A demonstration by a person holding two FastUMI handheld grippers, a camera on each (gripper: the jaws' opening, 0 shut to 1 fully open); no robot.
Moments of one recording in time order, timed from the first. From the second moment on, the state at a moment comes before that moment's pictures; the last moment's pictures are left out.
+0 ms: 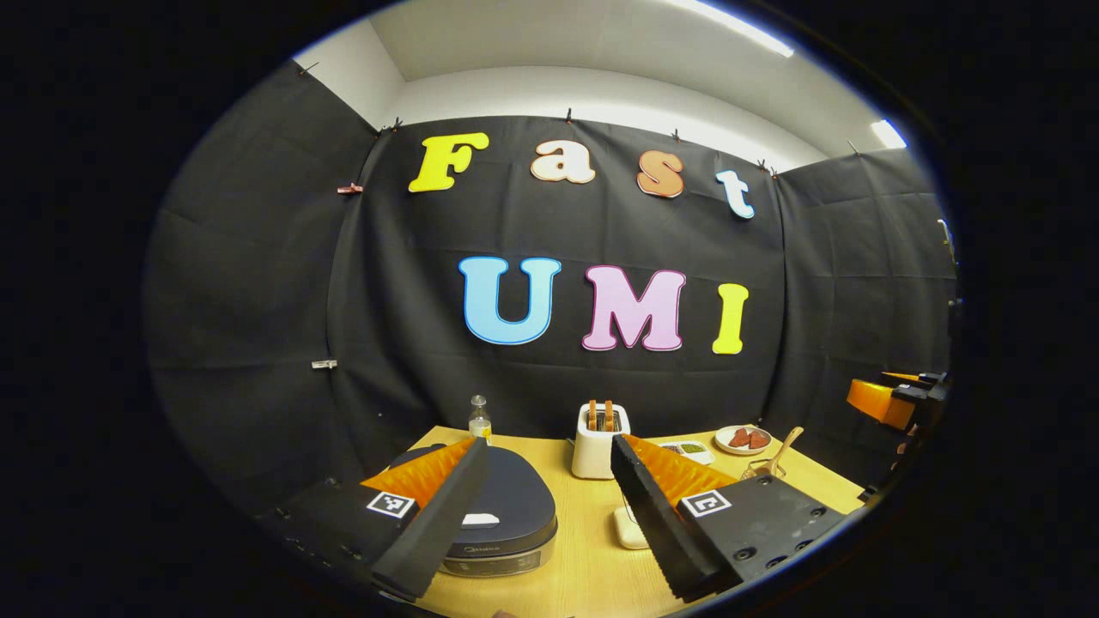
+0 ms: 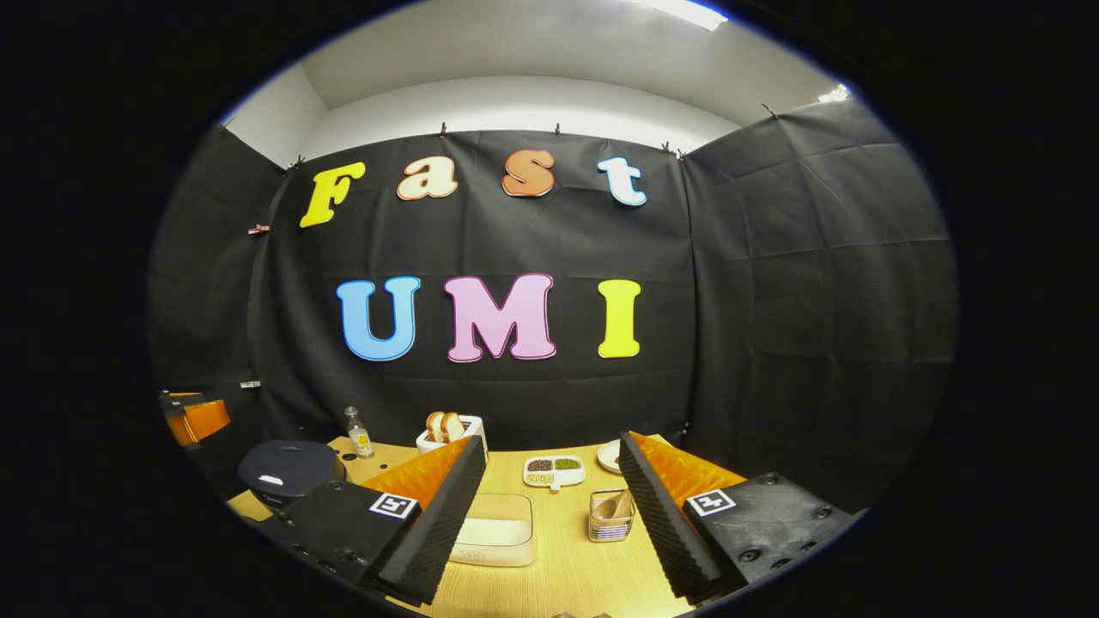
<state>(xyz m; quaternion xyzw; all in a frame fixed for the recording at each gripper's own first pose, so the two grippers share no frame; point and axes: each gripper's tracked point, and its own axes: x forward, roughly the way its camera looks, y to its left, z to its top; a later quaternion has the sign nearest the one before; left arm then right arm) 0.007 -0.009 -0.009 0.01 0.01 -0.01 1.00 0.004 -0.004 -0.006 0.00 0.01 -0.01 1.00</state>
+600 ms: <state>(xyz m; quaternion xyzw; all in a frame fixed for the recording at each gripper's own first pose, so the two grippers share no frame) 0.026 -0.005 -0.019 0.02 0.05 -0.02 1.00 0.017 -0.007 -0.013 0.00 0.02 -0.01 1.00</state>
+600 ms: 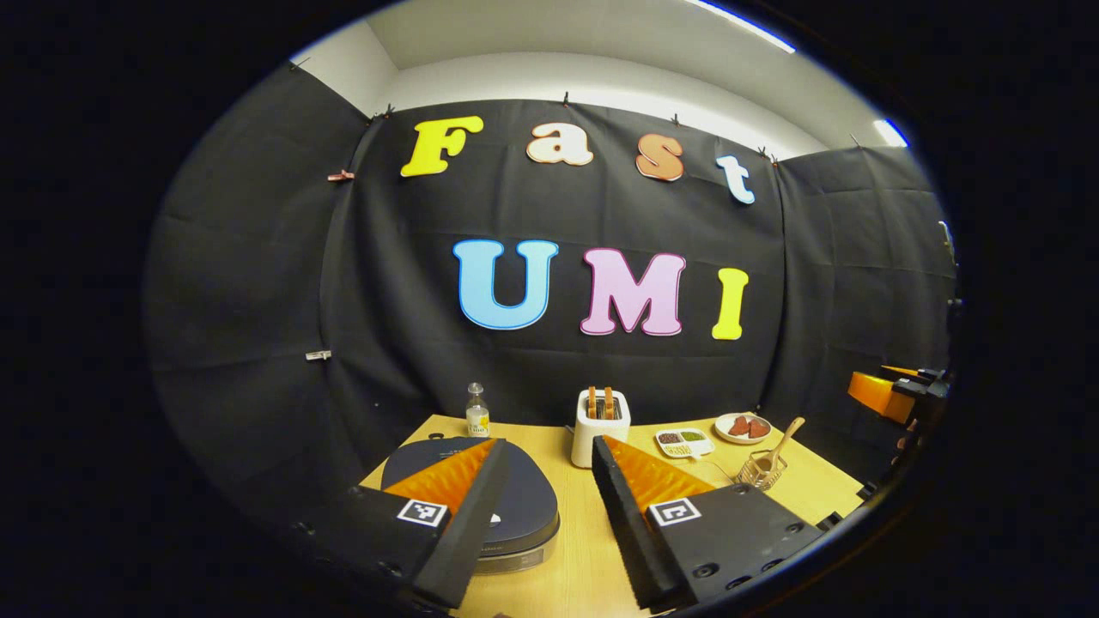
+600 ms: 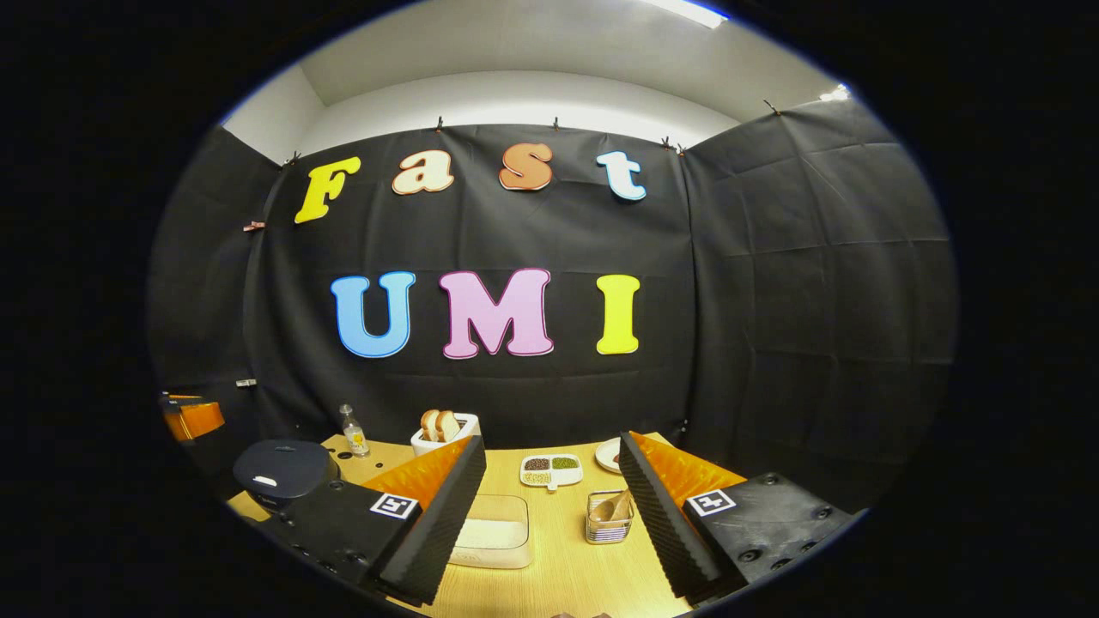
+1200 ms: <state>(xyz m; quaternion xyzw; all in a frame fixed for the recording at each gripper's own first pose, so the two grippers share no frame) 0.067 0.039 -0.055 -0.02 0.14 0.02 0.99 0.075 -0.014 -0.038 0.00 0.06 0.01 1.00</state>
